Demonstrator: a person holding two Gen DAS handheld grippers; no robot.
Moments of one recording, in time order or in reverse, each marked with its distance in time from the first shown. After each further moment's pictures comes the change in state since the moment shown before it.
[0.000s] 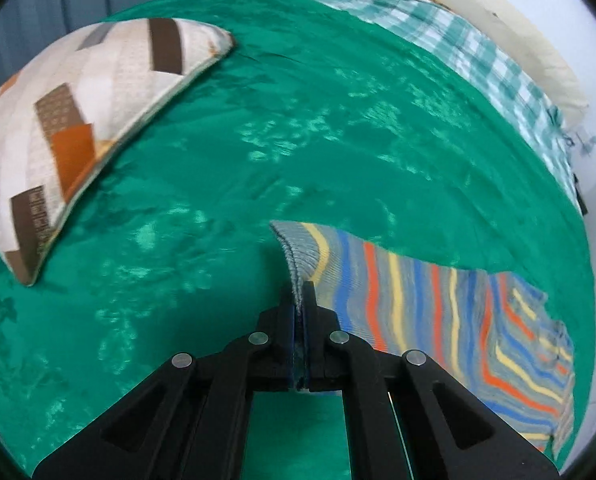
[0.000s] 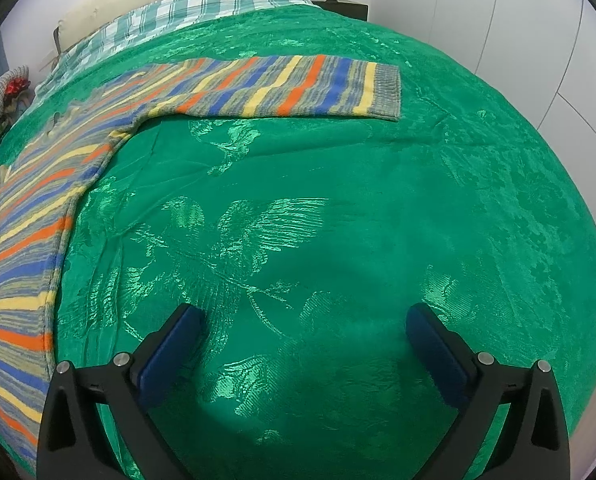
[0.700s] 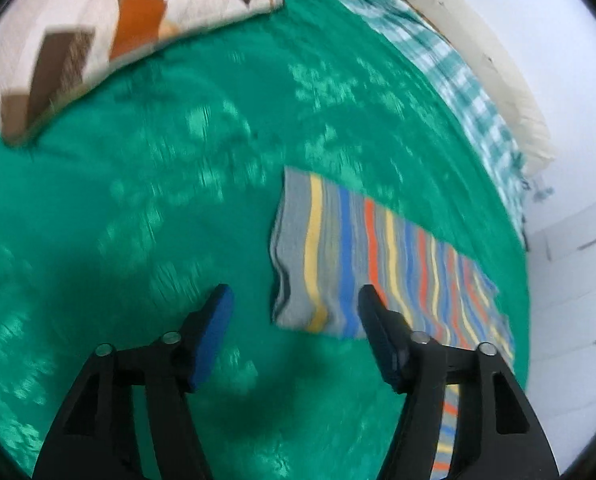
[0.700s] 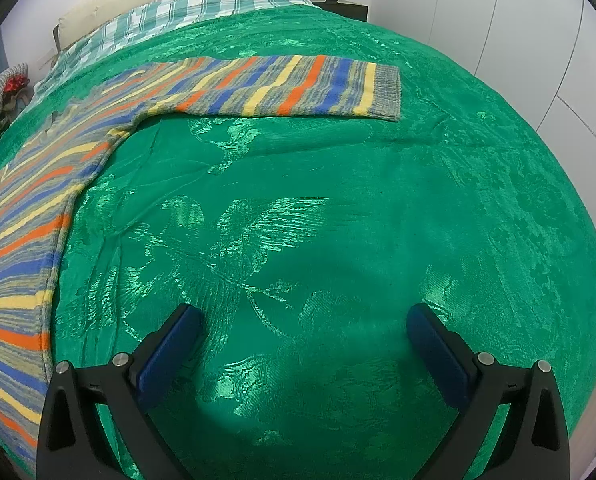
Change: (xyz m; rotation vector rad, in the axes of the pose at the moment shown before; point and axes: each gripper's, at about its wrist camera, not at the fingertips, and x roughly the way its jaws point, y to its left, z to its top) left arm -0.004 0.080 -0.068 -0.181 0.058 -0.305; right arm 0.001 -0.001 0.001 -0.004 0.002 -0.008
